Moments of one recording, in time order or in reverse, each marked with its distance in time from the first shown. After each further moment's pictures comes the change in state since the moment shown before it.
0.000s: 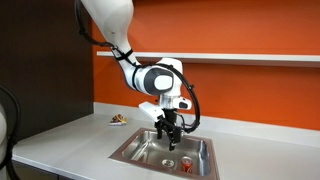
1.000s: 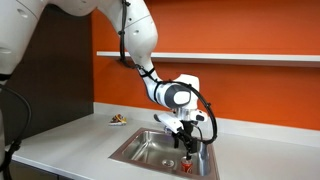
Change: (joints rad) arm -0.060 0.328 0.009 0.284 0.109 0.000 -0.036
